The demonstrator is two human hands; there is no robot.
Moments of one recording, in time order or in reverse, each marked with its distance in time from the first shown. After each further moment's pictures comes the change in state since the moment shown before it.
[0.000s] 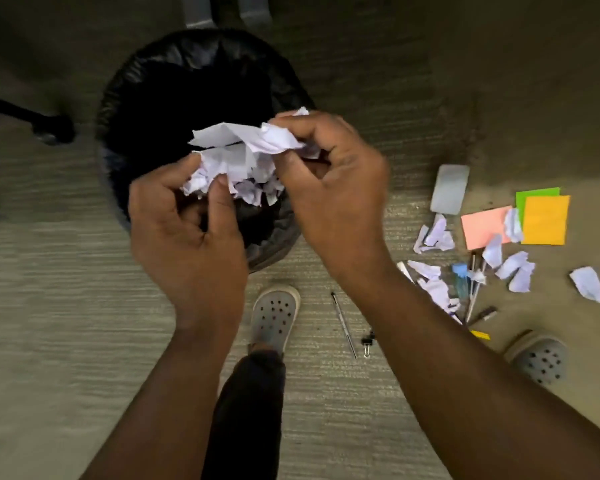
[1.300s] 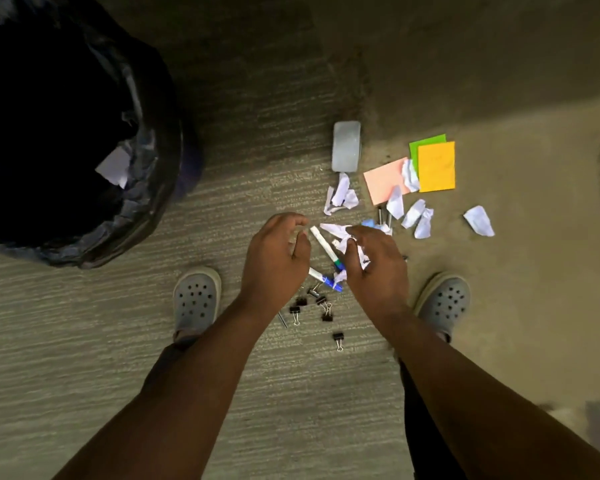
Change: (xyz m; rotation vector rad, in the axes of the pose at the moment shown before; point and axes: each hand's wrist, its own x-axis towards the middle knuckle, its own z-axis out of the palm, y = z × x) left_hand -0.176 -0.021 0.132 0.042 -0.859 -0.011; right_hand -0.120 0.174 -0.225 -0.759 0.063 0.078
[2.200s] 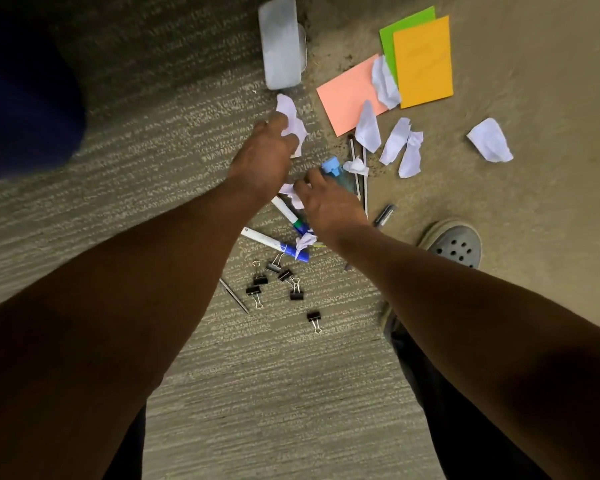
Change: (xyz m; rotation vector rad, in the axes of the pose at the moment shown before) left_hand 0.115 -0.098 0.159 0.819 -0.390 0.317; right_hand 0.034 0.133 0.090 -0.526 -0.677 -0.138
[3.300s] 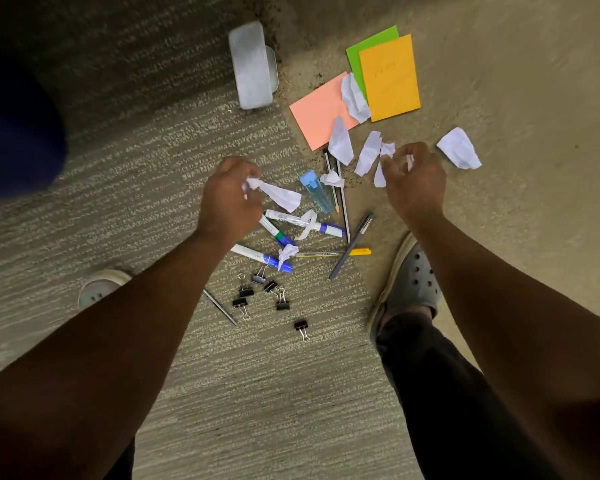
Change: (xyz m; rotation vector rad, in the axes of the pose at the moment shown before) left_hand -0.046 0.012 -0.003 -0.542 0.232 -0.229; right_hand -0.027 0.130 -0.021 0.628 0.535 0.653
